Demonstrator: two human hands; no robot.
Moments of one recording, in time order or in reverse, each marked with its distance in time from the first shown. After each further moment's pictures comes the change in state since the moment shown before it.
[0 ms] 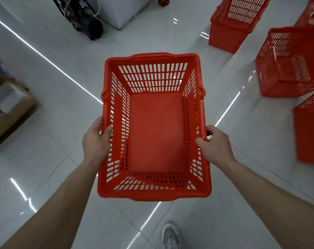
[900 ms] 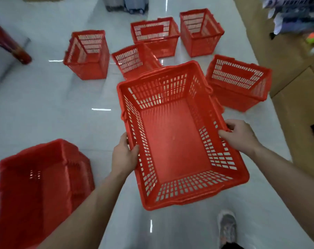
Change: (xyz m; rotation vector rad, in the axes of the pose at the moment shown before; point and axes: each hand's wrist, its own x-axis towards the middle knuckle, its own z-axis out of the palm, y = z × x) left_hand -0.331 0.332 0.356 -0.033 -0.613 0.495; right_hand -0.162 0.320 -0.509 -0.073 0.471 0.259
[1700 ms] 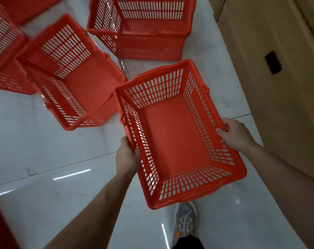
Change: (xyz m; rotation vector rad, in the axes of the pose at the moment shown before) left_hand 0.015 0.068 0.573 0.283 -0.330 -0.167; right_hand 0.125 0.564 -0.084 0.068 -0.087 0.384
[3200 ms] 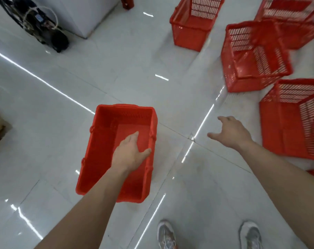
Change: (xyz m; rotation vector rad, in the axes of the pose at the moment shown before) left_hand -0.172 -0.541 -0.669 0.110 0.297 -0.261; right_hand -0.317 -0.713 0.507 -0.767 -0.281 -0.573
